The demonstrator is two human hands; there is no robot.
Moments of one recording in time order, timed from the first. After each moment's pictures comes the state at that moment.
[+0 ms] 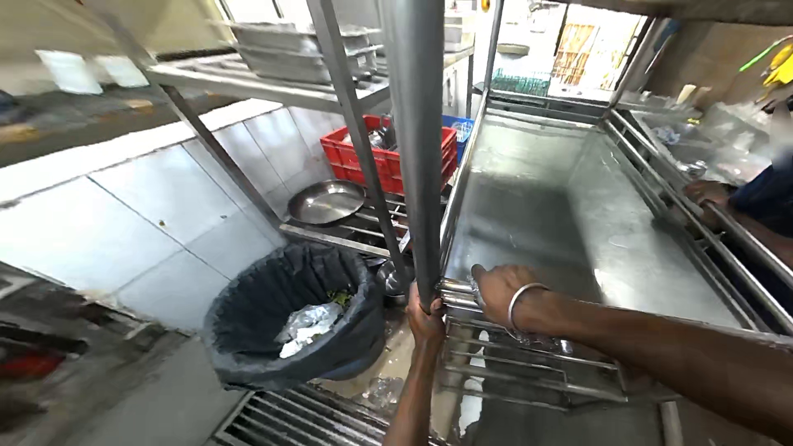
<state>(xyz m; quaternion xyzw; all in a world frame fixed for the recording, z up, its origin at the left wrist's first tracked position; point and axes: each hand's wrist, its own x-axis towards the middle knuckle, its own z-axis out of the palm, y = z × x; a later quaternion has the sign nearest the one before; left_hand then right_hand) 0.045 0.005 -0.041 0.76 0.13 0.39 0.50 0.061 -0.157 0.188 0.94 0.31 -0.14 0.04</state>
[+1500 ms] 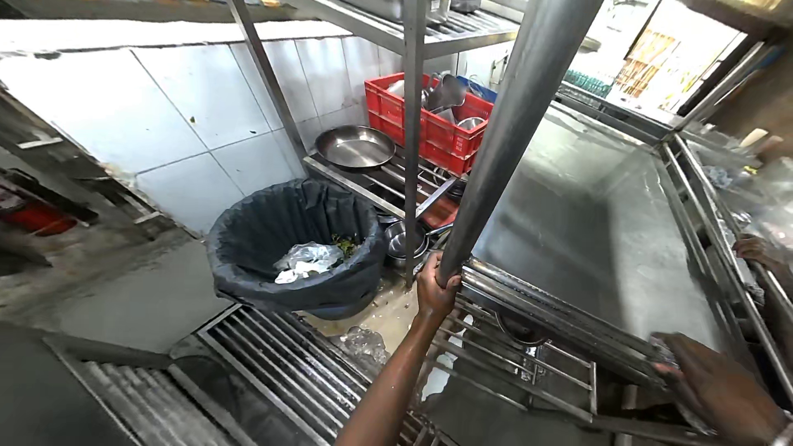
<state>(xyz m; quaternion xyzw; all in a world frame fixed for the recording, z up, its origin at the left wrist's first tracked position) 0.039 -0.007 -0.028 0.75 0.12 0.42 0.49 0.074 -0.459 0.121 0.92 0.38 0.04 0.04</state>
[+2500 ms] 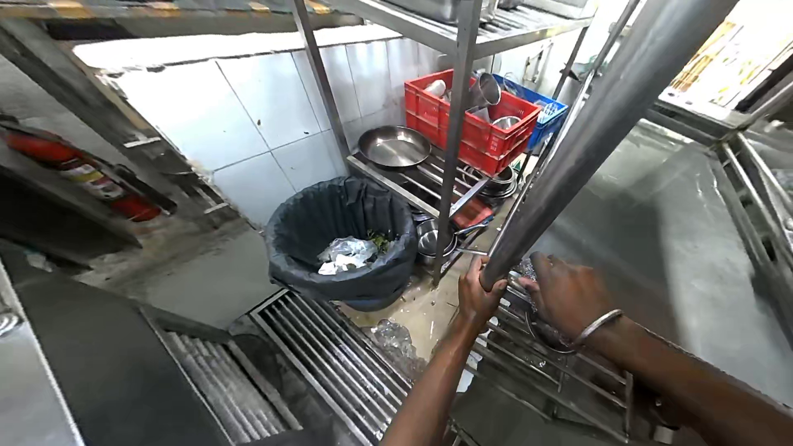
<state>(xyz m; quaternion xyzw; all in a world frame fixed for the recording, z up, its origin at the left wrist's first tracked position) 0.030 -0.004 -0.020 0.78 0.12 0.37 0.49 0.059 -0.145 0.154 0.91 0.41 0.07 0.03</state>
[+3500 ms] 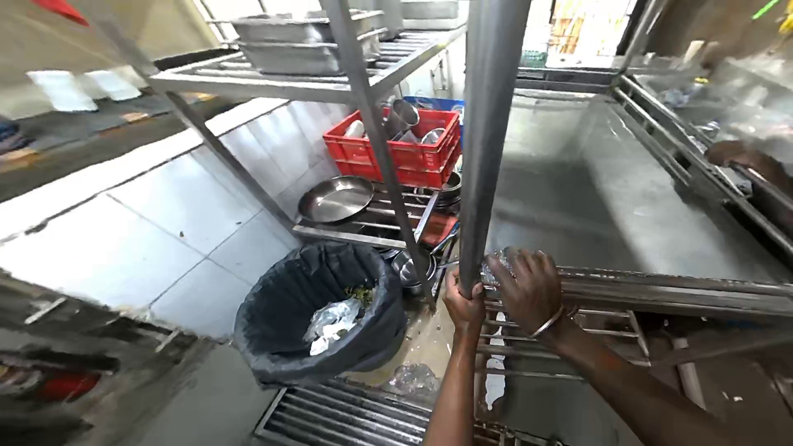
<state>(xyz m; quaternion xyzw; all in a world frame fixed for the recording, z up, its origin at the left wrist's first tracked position) 0.041 0.002 -0.038 0.76 0.10 0.38 0.51 0.037 -0.129 0.077 0.85 0.30 0.42 -0.10</state>
